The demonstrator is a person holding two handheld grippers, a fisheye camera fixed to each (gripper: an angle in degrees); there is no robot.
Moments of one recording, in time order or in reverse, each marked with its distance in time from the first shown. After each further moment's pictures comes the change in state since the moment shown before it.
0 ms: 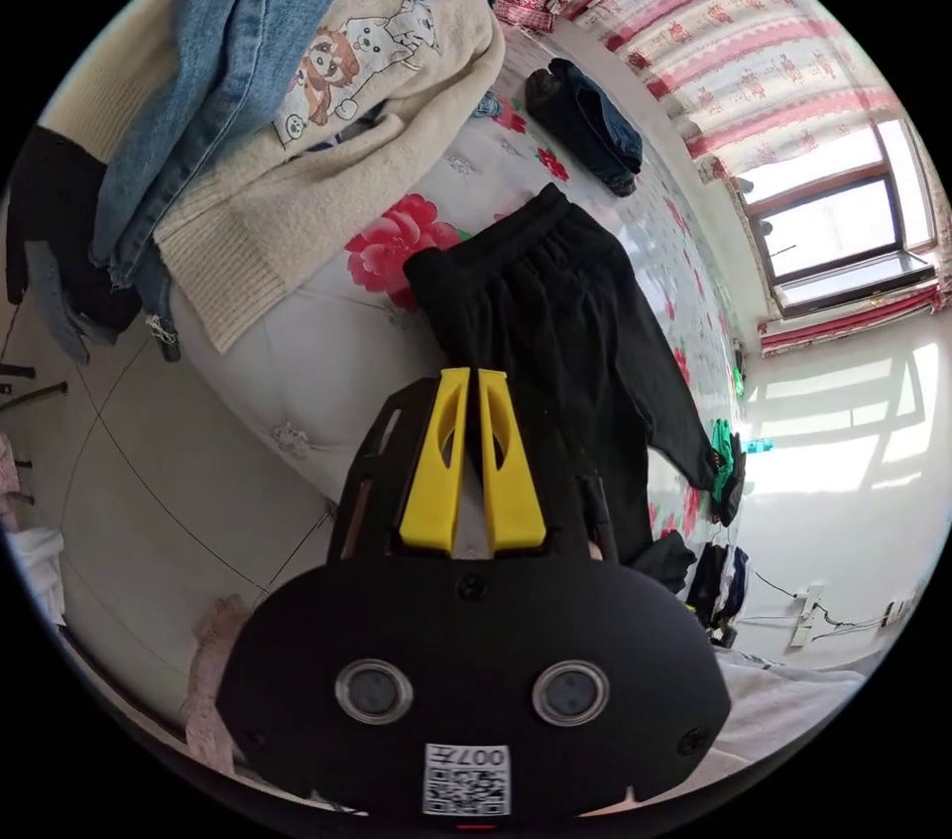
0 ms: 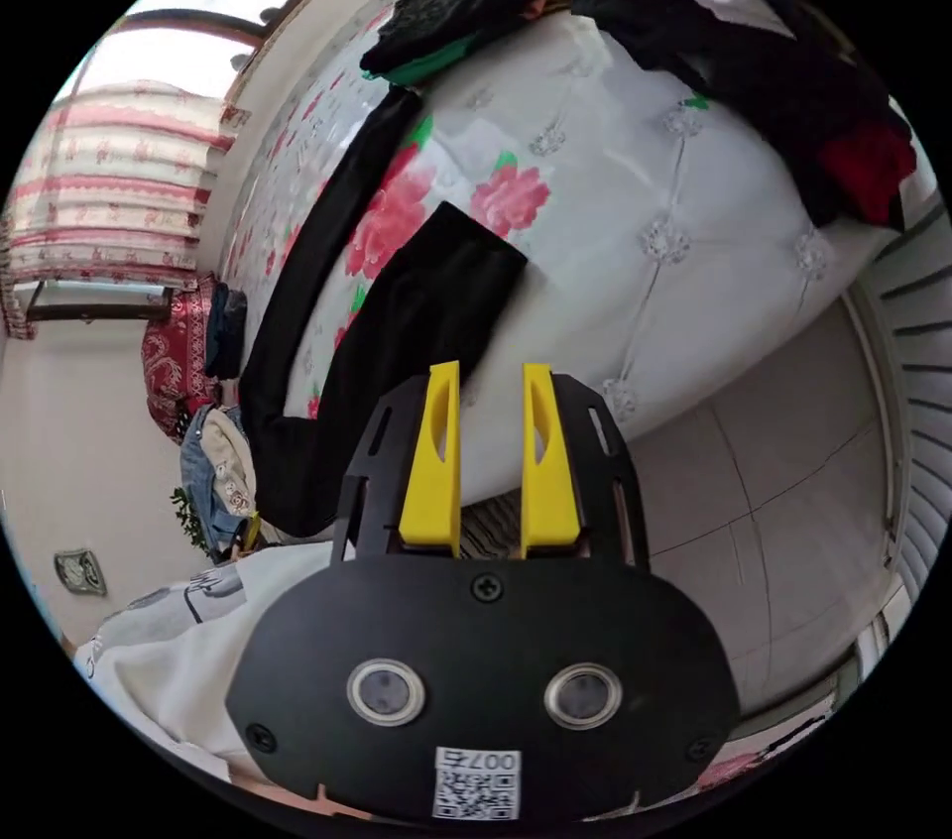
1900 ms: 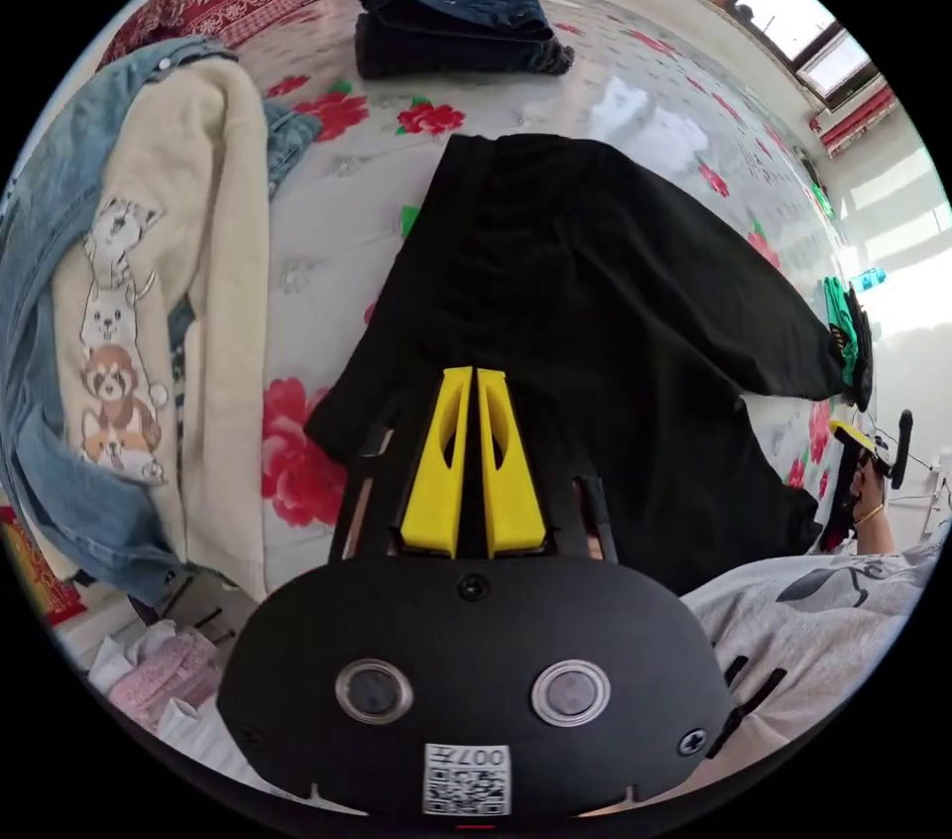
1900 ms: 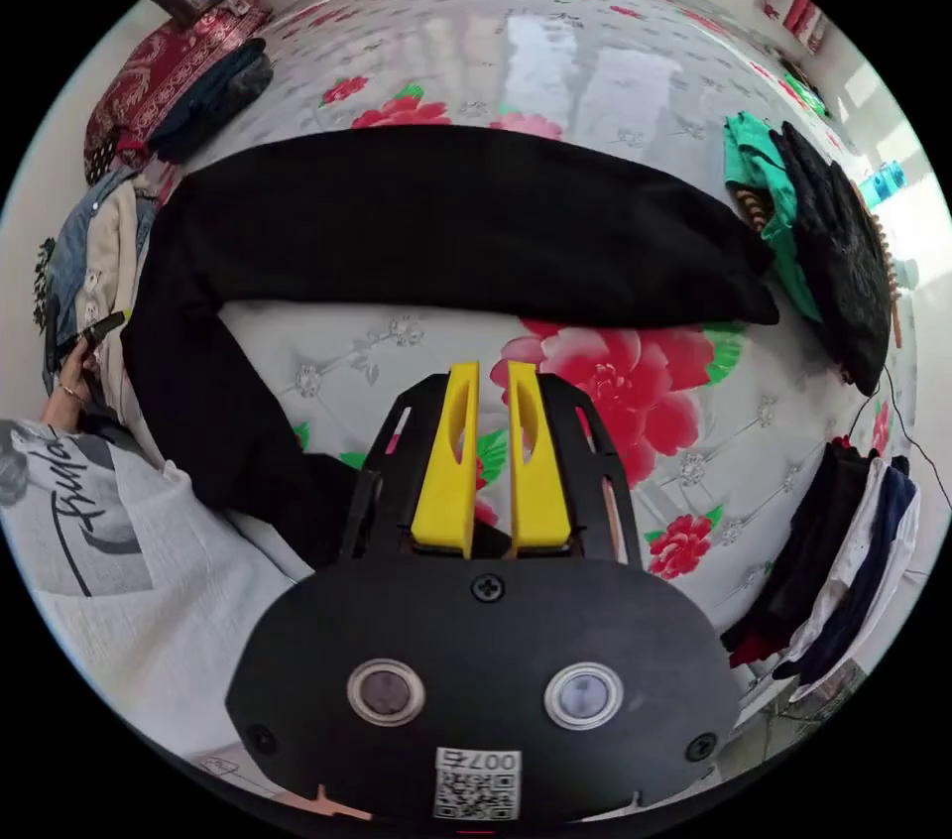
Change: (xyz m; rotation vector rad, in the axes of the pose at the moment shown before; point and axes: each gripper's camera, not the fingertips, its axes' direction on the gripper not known) left arm 0.270 -0.165 0.177 -0.251 -0.407 0.432; right arm -0.420 -0.129 0.188 -0.246 0.503 -0.756
